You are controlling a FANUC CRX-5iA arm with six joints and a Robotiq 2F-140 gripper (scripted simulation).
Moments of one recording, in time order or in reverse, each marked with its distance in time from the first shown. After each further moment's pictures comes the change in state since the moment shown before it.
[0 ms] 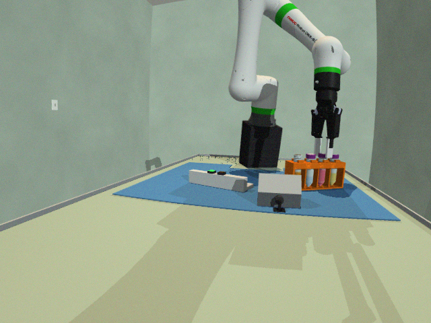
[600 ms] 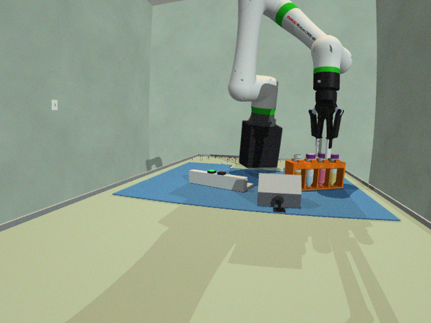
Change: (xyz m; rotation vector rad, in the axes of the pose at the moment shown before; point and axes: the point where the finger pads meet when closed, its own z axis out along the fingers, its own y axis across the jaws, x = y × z) arm 0.000 0.000 0.000 -0.009 -0.025 -0.250
